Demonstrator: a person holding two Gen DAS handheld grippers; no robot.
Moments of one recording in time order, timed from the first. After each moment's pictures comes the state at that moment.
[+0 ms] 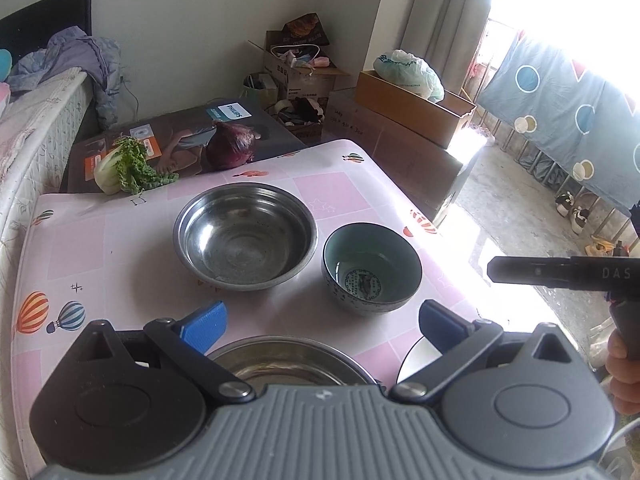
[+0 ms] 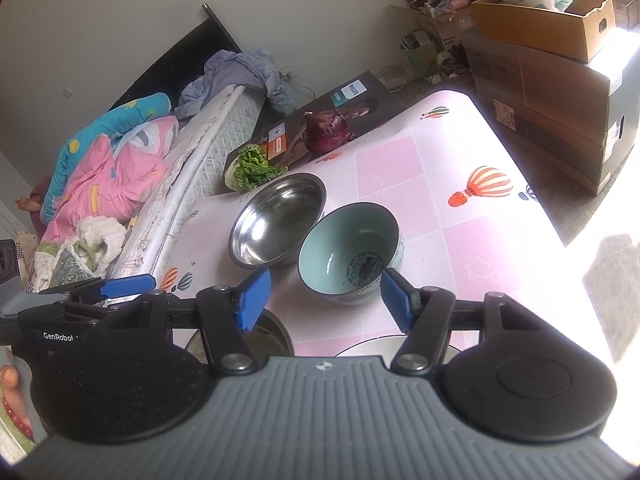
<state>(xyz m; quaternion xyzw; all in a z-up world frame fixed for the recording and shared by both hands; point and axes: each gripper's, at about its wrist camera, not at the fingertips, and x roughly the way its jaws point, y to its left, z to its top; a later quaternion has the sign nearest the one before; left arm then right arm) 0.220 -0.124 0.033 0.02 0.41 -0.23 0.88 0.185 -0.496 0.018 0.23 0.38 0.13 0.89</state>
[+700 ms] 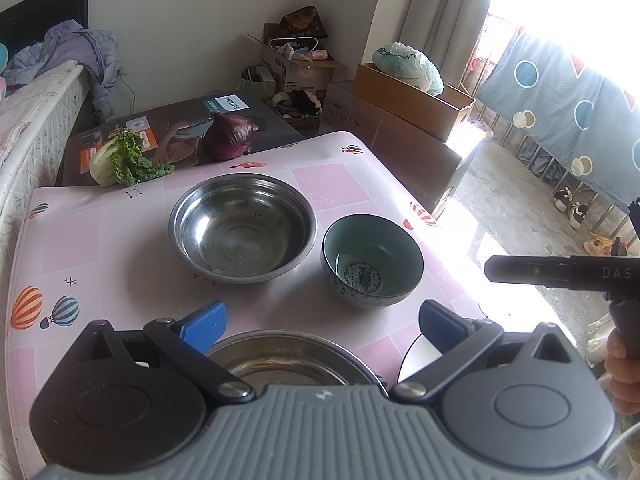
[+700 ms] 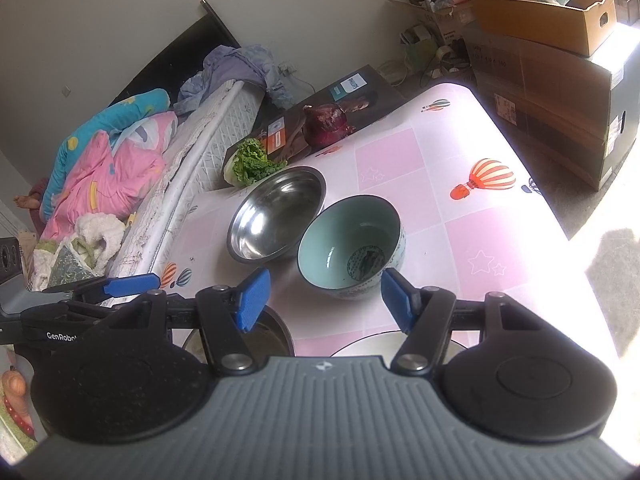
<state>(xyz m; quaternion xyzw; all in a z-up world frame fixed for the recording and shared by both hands) 0.222 -0.125 0.026 0.02 0.42 -0.23 0.88 0.187 -0.489 0.011 0.23 0.39 0.13 0.88</state>
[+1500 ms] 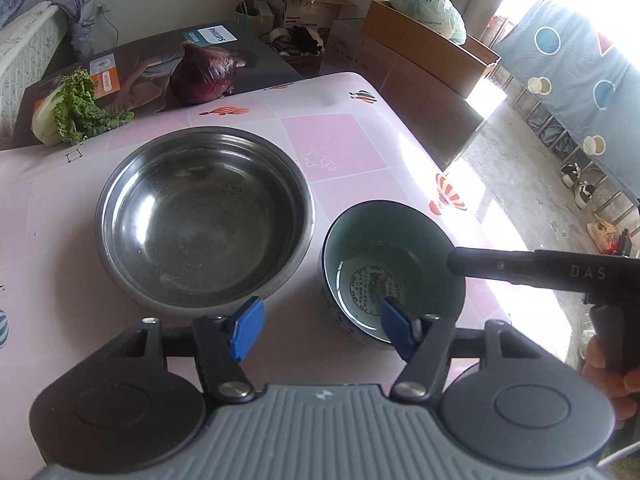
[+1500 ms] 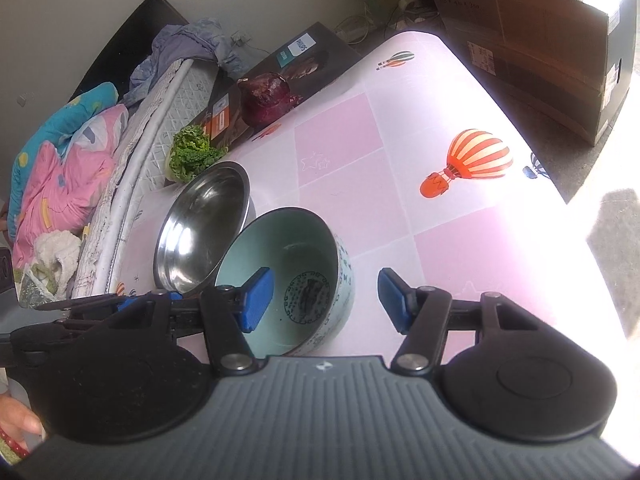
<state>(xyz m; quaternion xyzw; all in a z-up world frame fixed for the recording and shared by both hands) 0.322 -0.174 -0.041 0.01 0.52 -0.23 0.82 0.301 -0.508 -0.071 0.26 0.46 0.10 0.84</state>
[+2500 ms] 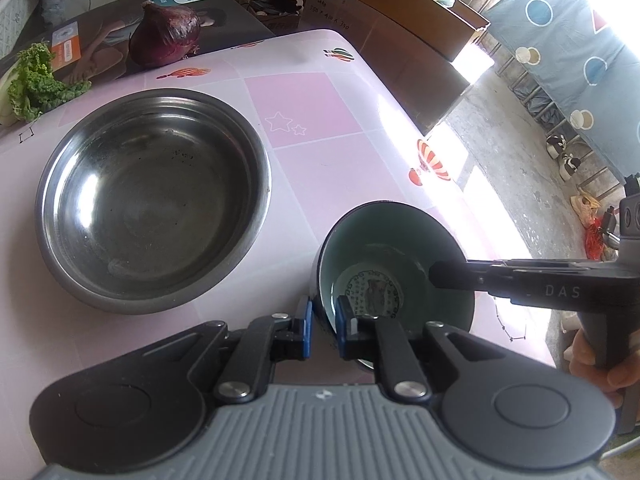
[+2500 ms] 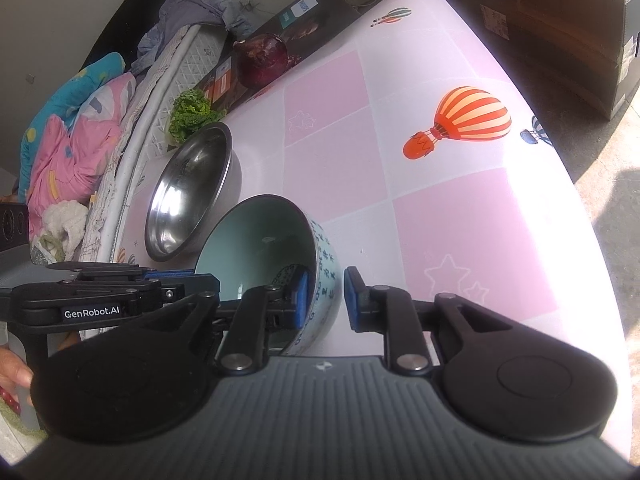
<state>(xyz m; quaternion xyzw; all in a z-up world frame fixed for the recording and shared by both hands) 0.338 -0.203 -0.058 0.01 0.57 -0.26 0.78 0.305 -0.527 -0.099 0.26 0.50 0.14 0.81</state>
